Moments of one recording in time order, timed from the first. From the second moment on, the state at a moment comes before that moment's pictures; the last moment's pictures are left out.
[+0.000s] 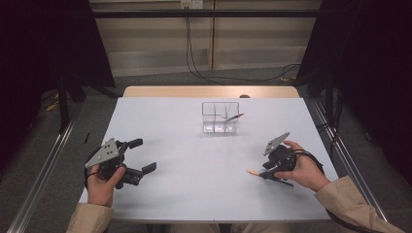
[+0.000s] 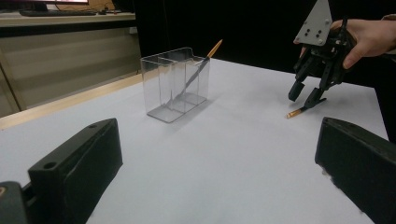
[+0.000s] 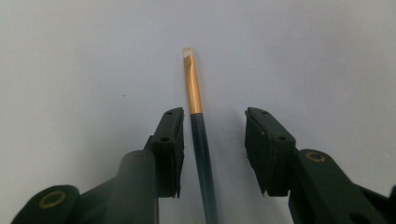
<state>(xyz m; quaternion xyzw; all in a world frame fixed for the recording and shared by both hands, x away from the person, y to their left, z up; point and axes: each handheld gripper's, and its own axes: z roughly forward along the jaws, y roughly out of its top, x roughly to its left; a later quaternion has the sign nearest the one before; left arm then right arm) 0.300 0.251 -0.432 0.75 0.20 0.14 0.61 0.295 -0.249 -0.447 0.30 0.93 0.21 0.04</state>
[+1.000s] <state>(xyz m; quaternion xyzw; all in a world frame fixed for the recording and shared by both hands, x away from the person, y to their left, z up) 0.301 0.250 -0.433 0.75 0.21 0.13 0.61 0.295 -0.241 -0.451 0.29 0.94 0.16 0.03</state>
